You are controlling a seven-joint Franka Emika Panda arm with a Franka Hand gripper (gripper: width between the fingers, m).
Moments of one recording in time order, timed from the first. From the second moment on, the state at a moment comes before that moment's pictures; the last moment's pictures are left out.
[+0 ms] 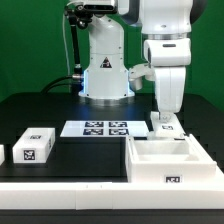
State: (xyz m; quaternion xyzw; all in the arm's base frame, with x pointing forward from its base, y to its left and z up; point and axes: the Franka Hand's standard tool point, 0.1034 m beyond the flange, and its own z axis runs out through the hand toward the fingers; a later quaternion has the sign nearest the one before) arm 0.460 0.117 0.064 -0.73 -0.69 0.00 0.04
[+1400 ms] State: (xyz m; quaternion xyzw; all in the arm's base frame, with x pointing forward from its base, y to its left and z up) arm 0.477 0.124 0.061 -0.73 -0.68 0.00 0.04
